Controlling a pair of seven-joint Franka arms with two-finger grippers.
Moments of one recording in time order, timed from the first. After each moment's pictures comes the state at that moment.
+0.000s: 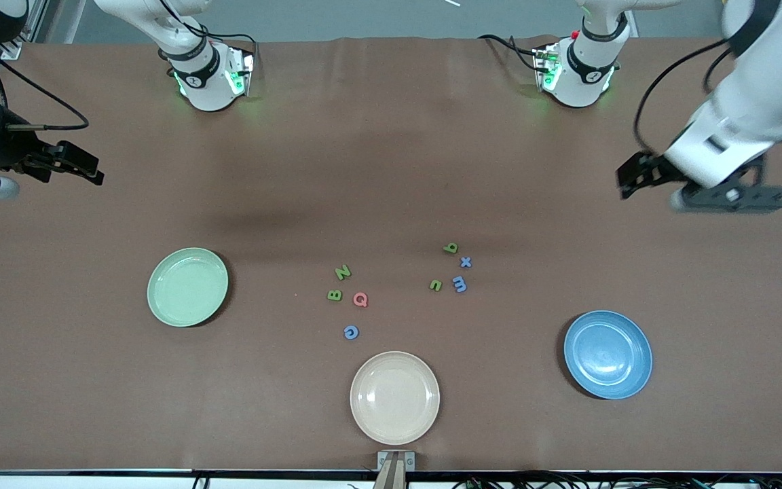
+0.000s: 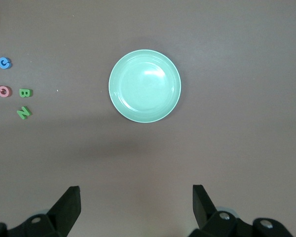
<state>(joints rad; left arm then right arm) 0.00 0.06 -0.27 -1.66 0.04 1.73 -0.20 0.02 -0.11 -0.02 -1.78 0.04 1.63 0.09</state>
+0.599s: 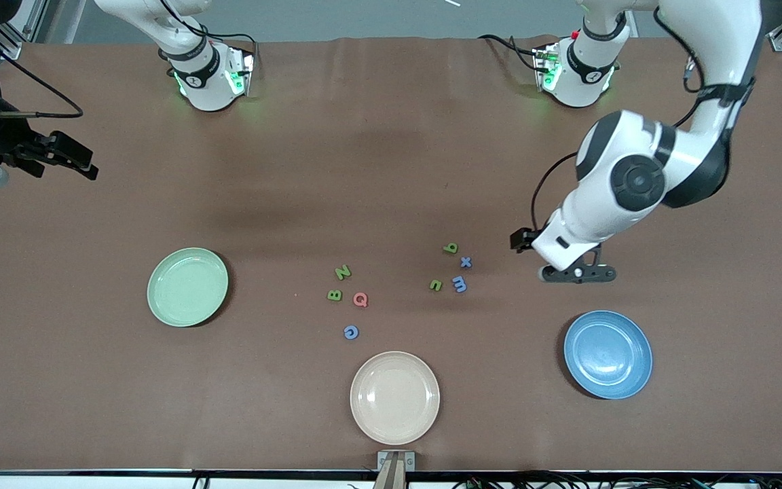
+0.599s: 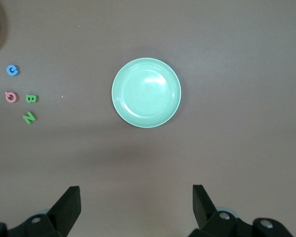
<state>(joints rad) -0.06 0.35 -0.36 -1.79 0.04 2.05 -0.47 0.02 -0.11 -0.02 -1.74 0.04 1.62 0.09</state>
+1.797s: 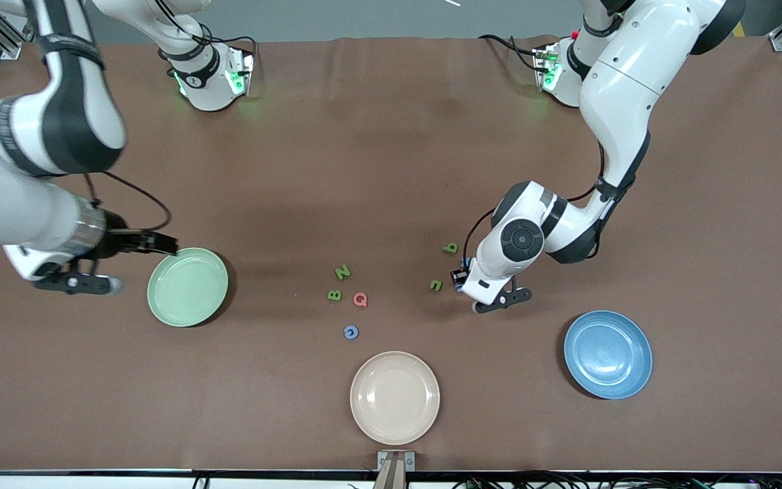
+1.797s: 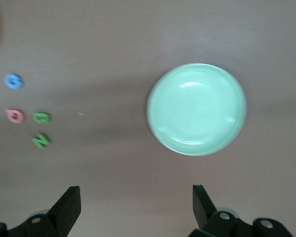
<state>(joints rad) -0.22 0.74 -0.34 -1.66 0.14 2.32 -0.86 0.18 0.30 0.01 -1.59 0.11 1.79 0.28</state>
